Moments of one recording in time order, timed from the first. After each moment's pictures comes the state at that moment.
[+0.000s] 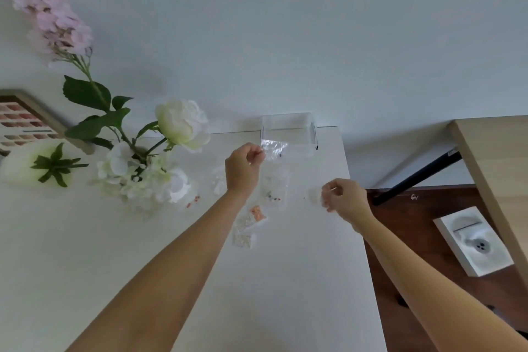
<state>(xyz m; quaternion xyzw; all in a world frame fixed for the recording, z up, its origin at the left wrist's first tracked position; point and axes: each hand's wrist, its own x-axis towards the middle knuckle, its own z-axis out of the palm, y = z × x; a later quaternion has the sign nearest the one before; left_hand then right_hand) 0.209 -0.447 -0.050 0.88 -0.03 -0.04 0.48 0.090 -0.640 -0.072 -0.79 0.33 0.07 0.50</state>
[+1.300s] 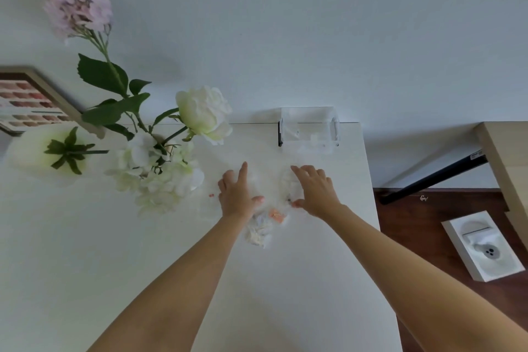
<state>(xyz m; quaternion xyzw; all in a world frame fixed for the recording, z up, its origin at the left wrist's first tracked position) 0.185 -0.378 -0.112 0.96 0.01 -0.19 0.22 0.144 -0.562 -0.107 -0.97 0.06 0.17 0.17</state>
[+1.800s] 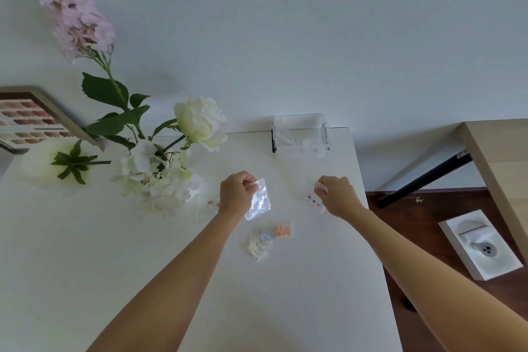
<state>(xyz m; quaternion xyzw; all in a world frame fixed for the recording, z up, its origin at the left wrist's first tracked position) 0.191 -0.383 -0.074 0.92 -0.03 -0.12 0.37 0.120 -0.605 -0.083 -0.94 0.19 0.14 0.26</state>
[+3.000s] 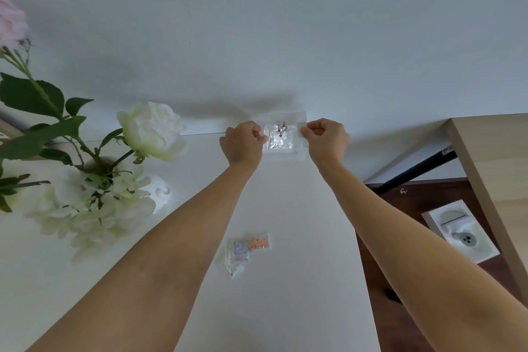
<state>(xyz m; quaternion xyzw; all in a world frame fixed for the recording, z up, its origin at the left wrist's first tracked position) 0.277 -0.493 -0.066 0.94 -0.01 -0.04 0.34 0.215 -0.636 -0.048 -0.78 0.38 -0.13 0.48</state>
